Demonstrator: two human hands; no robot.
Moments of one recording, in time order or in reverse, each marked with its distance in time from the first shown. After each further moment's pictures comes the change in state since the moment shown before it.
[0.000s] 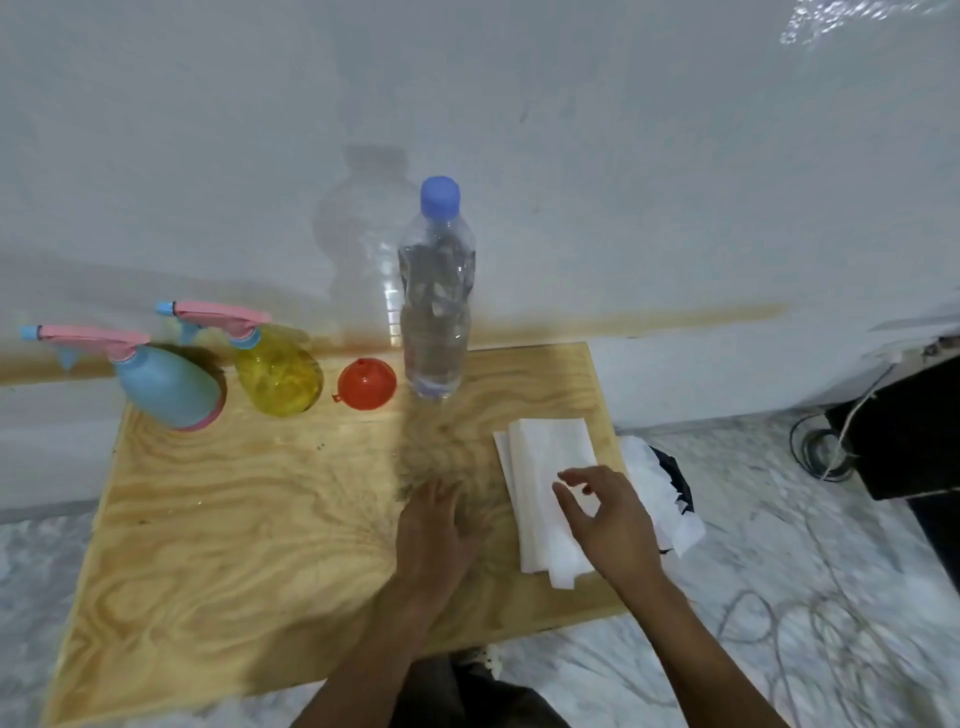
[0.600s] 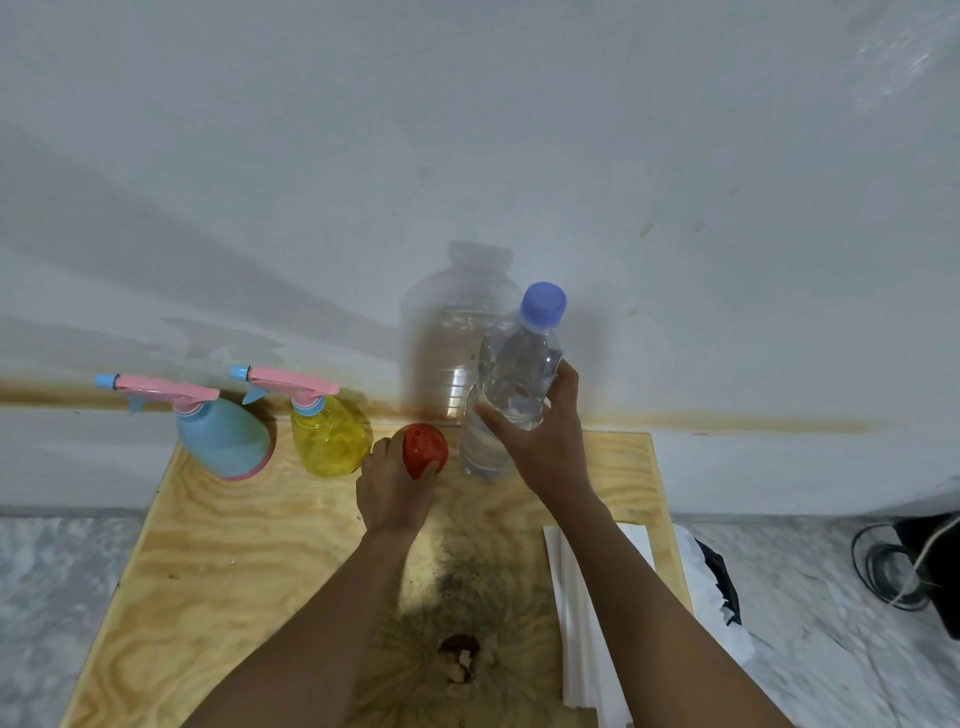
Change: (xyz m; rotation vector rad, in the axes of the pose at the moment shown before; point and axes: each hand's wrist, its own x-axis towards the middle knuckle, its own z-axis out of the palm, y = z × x) left_hand 0.154 -0.059 -0.079 -0.112 0.368 -0.278; right_hand 0.157 -0.169 0.057 0.506 -0.044 -0.131
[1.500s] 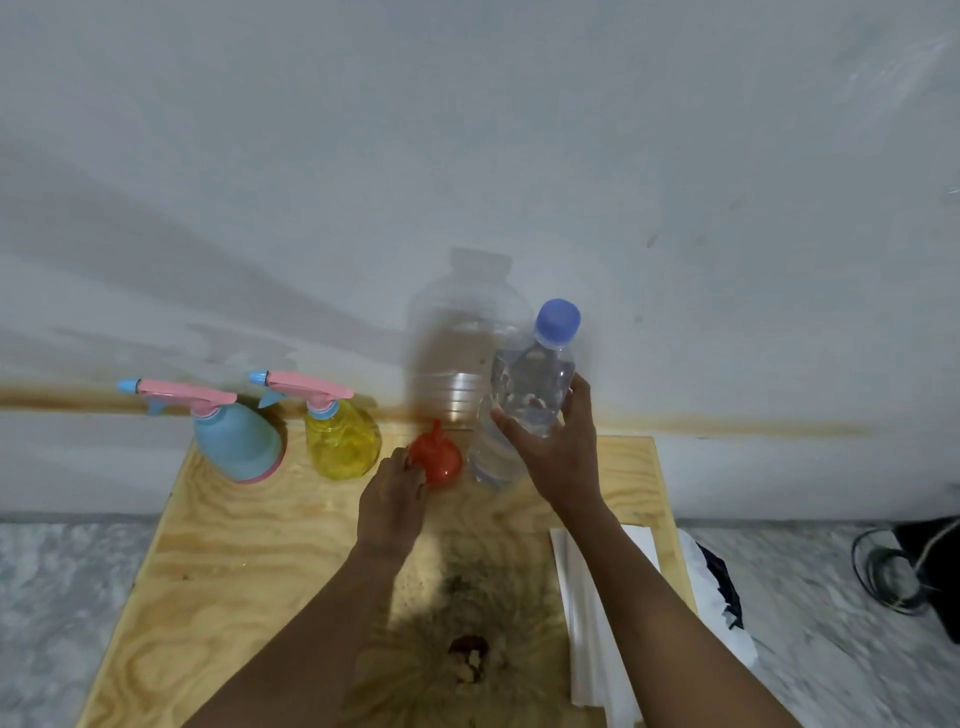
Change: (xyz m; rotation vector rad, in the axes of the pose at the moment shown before) left_hand -0.011 -0.026 -0.014 0.143 -0.063 0.298; right_hand -0.007 -0.001 0.000 0.013 0.077 -0.020
